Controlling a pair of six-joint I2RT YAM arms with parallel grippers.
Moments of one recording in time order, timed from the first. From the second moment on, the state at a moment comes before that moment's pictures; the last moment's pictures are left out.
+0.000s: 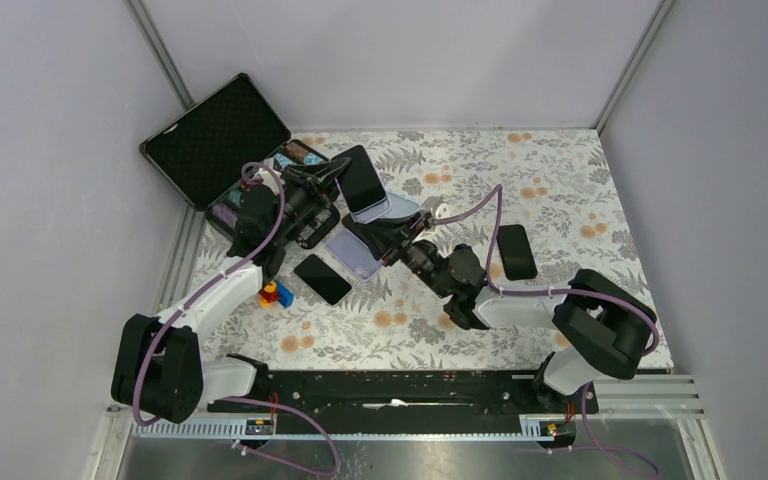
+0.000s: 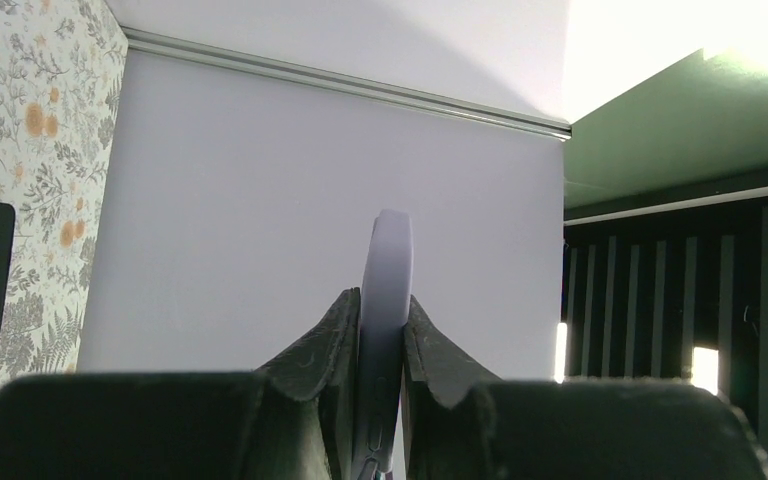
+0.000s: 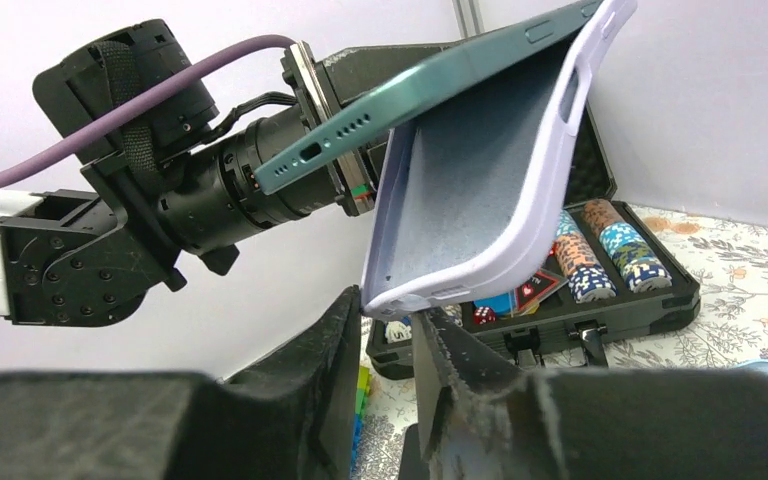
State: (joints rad) left arm -0.31 1.24 0.73 0.63 0.32 -1.89; right arm 0.96 1.55 0.64 1.28 0.09 0.32
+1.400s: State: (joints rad) left arm -0.29 1.23 0.71 0.71 0.39 -1.75; right arm 0.80 1.17 0.51 0.89 -0.15 0.65
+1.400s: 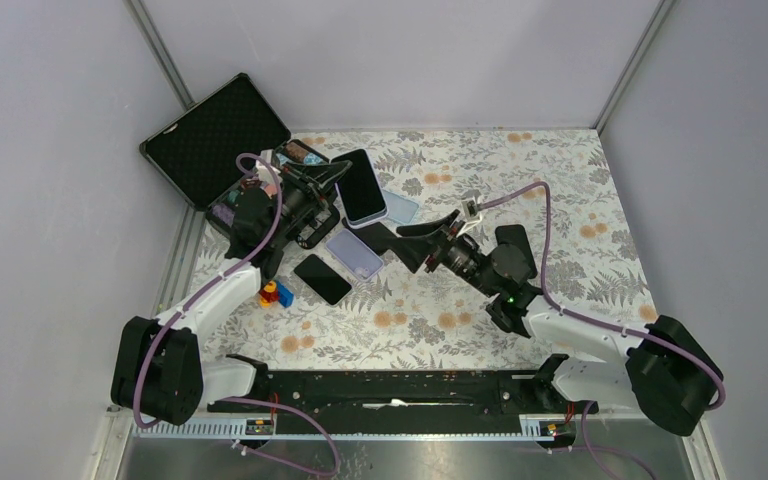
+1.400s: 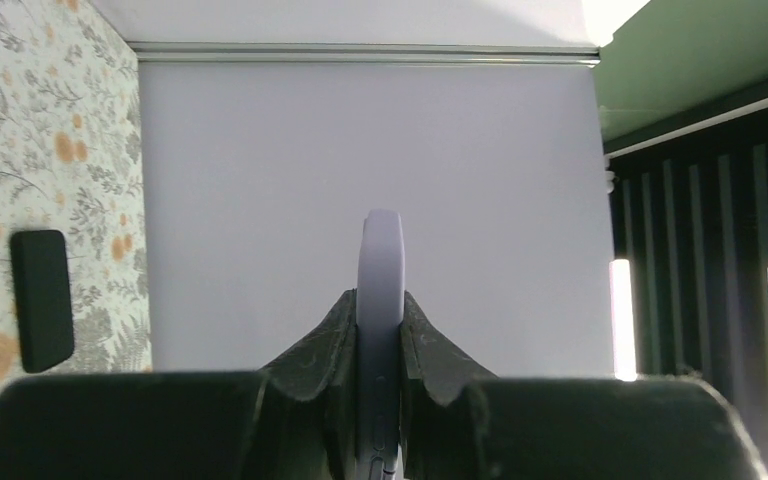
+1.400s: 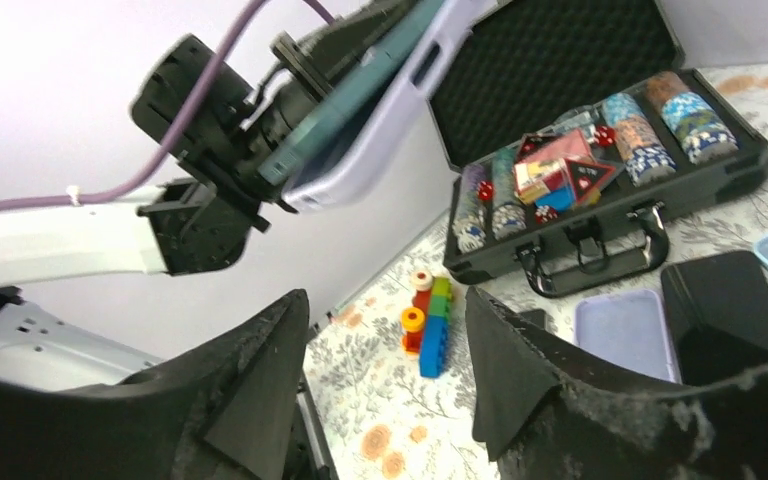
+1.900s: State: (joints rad) left arm -0.29 1.21 0.71 0.68 0.43 -1.60; right arm 0.80 1.36 0.53 1.17 -0.22 0.87
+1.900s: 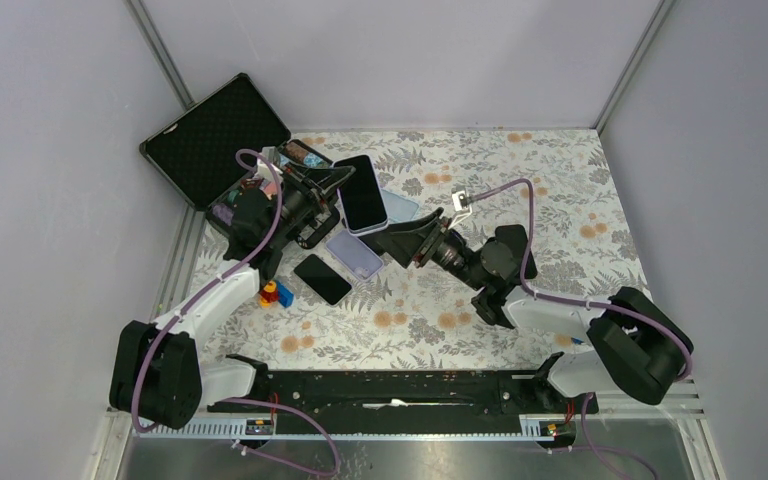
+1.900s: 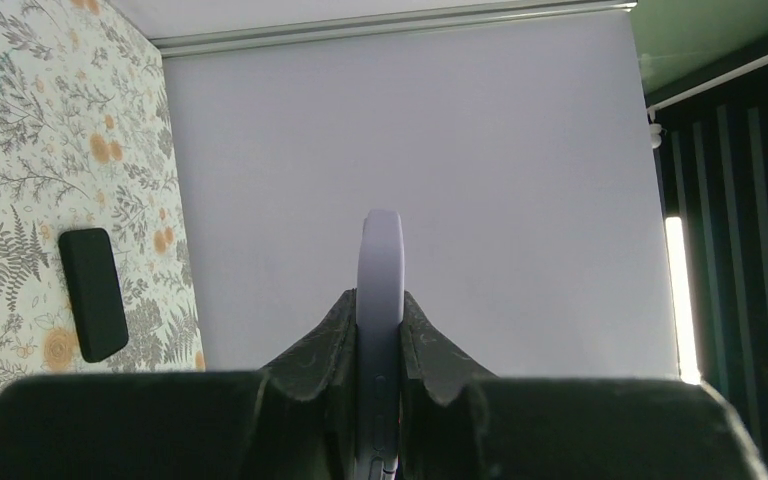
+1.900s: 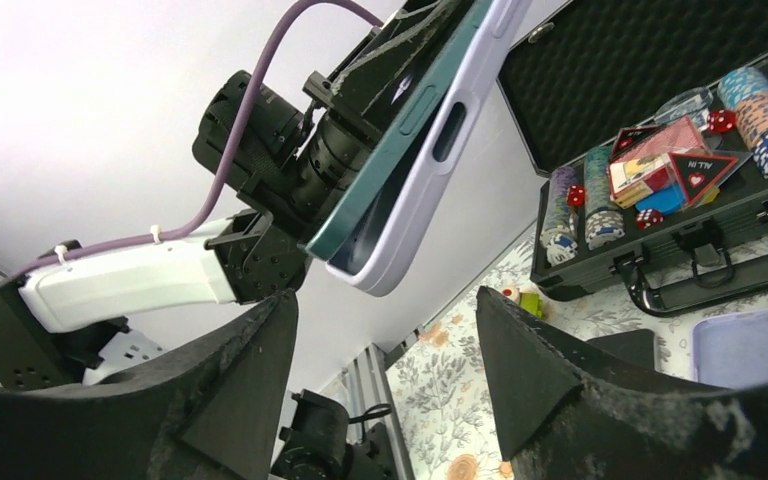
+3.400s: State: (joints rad) left arm -0.28 1.19 0.68 0.79 0.44 -1.60; right arm 0.80 1.49 0.65 1.23 -0.20 1.05
